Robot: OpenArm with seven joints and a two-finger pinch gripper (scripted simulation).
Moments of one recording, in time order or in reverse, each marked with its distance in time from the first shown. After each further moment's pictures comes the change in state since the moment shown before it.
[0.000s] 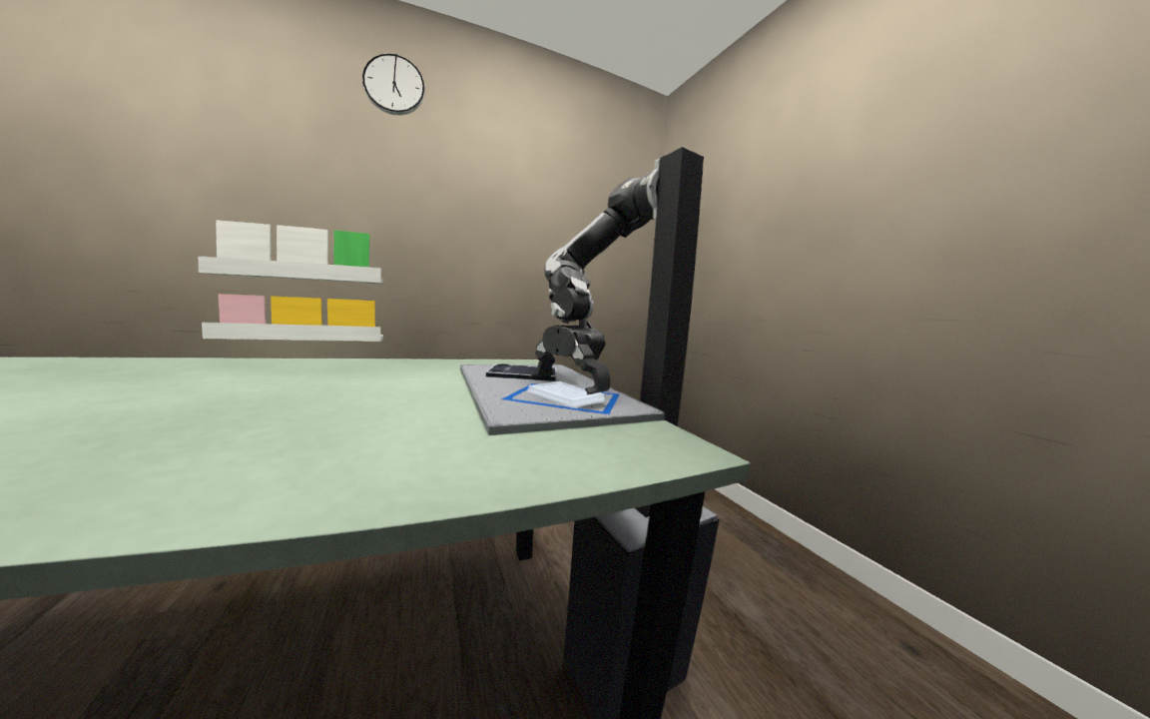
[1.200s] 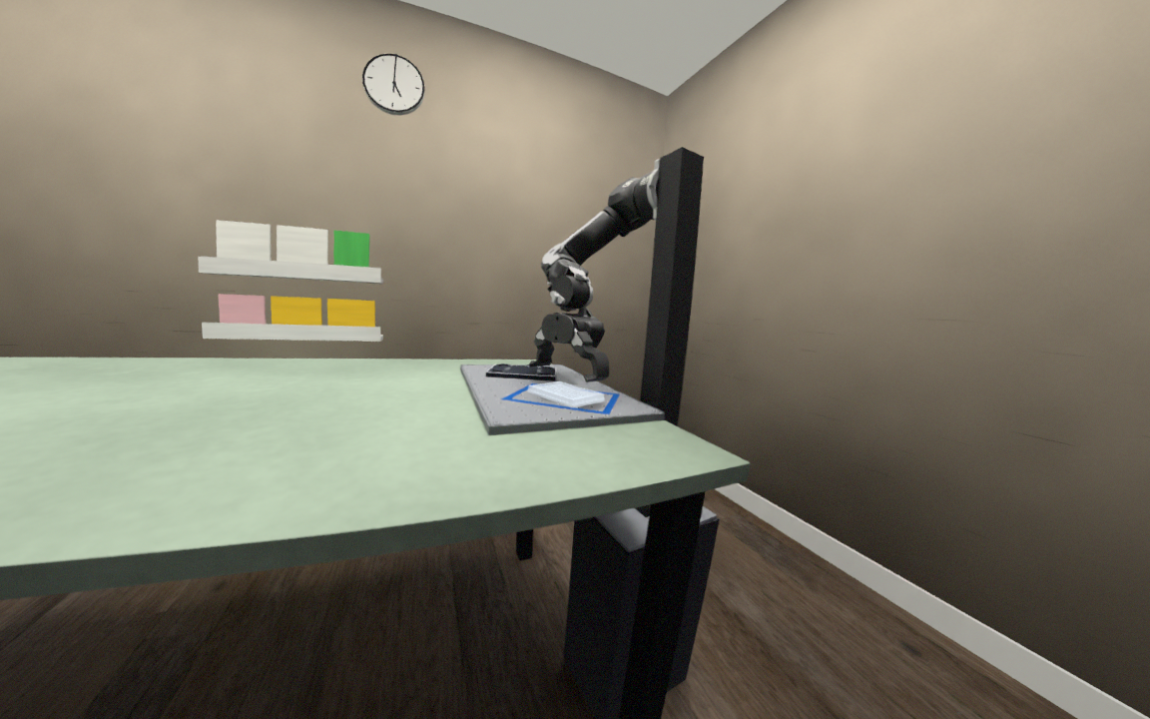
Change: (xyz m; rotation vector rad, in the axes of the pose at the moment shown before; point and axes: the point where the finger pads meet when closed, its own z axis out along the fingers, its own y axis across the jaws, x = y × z) arm -0.002 -0.003 -0.023 0.010 -0.003 0.004
